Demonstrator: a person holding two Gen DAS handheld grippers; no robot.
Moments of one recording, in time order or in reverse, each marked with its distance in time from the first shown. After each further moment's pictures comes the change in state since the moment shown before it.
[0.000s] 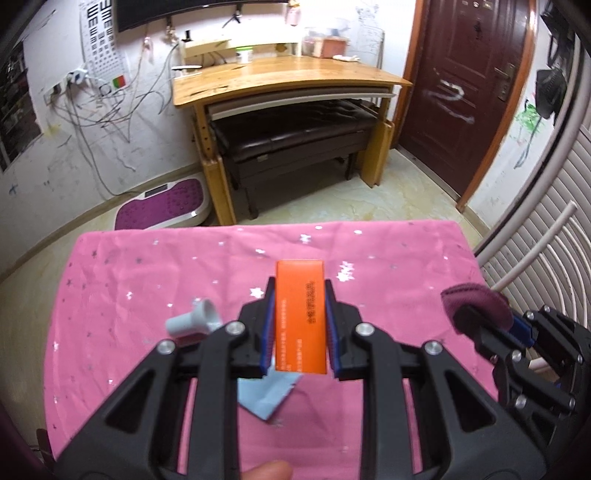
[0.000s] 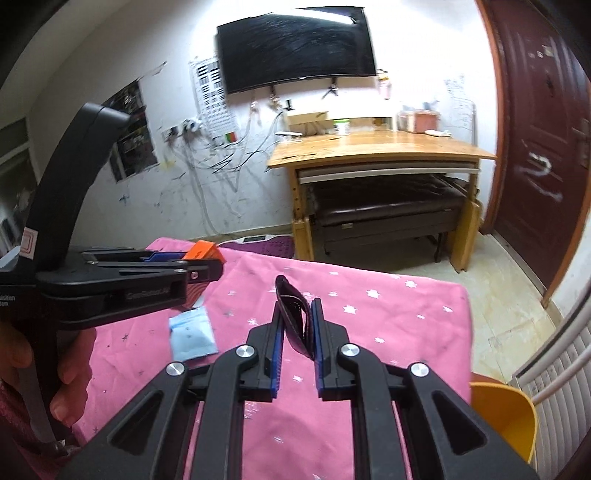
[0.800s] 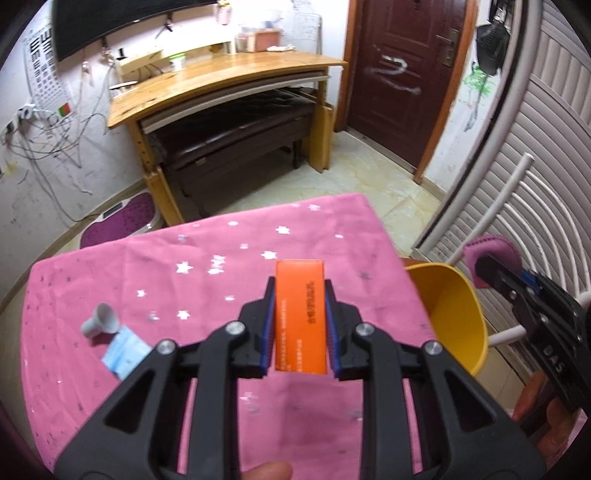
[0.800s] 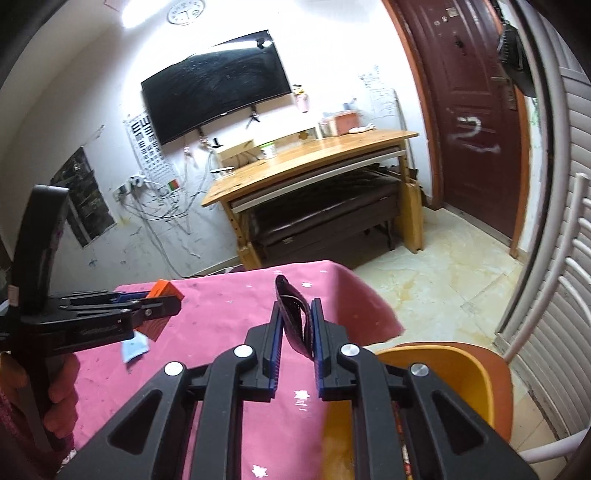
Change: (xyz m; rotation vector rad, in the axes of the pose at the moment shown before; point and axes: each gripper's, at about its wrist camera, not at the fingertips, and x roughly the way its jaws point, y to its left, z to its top) left arm 0.002 -0.113 -0.012 0.151 0.032 -0.124; right arm -0.082 -0.127 -0.046 0.244 -0.096 -0.115
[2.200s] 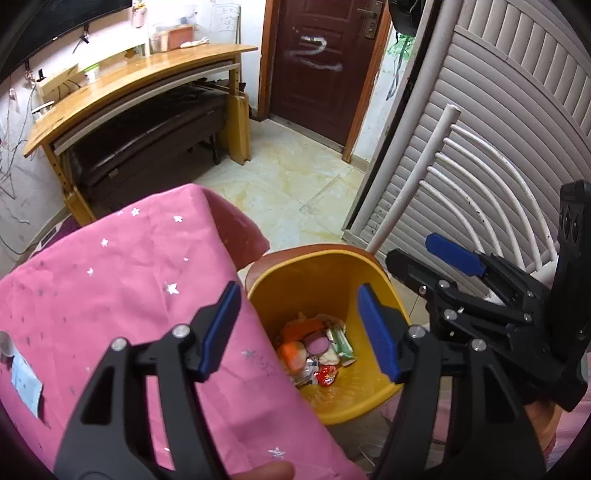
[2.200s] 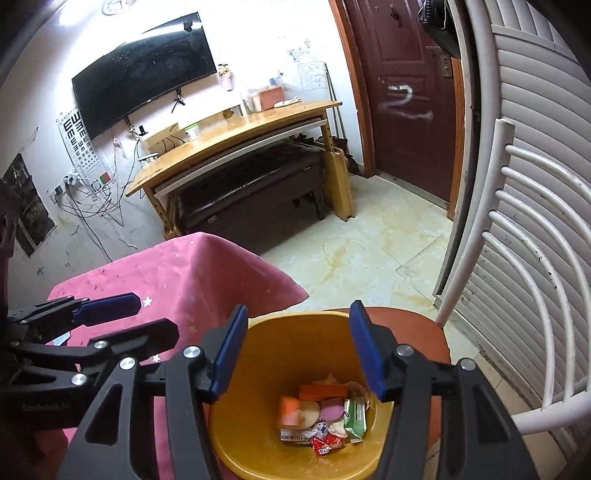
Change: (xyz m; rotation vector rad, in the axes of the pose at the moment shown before) left arm 0.049 -0.131 -0.004 0.133 0.038 -0.215; right arm -0.008 -0.095 -0.026 0.096 0.106 -0.223
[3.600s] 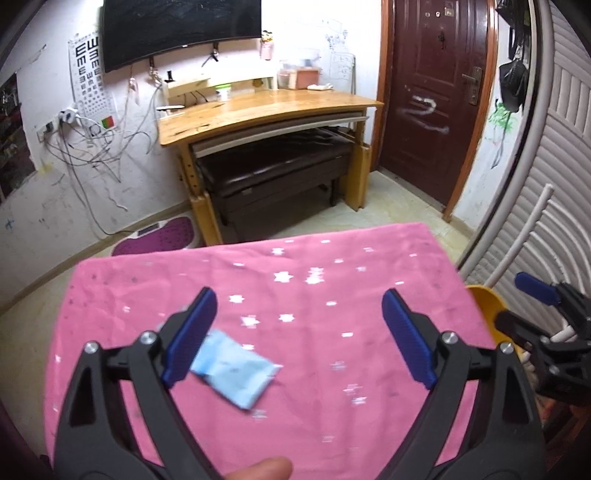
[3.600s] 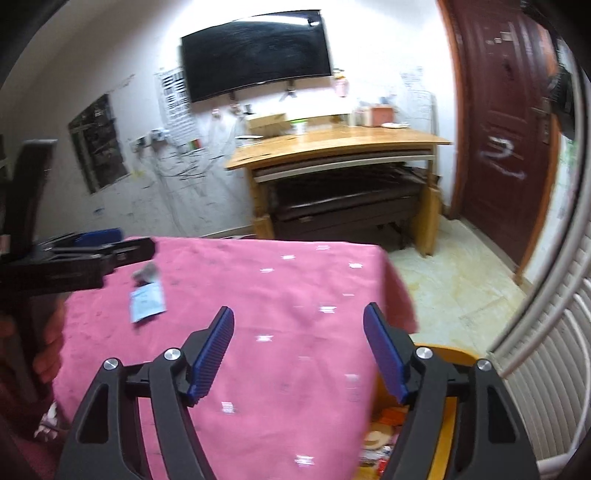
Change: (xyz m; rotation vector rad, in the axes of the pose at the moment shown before) left arm -0.135 0.191 -0.057 -0.170 -0.204 0.350; right arm -0.011 0.171 -0.008 -0.301 -0.035 0.250
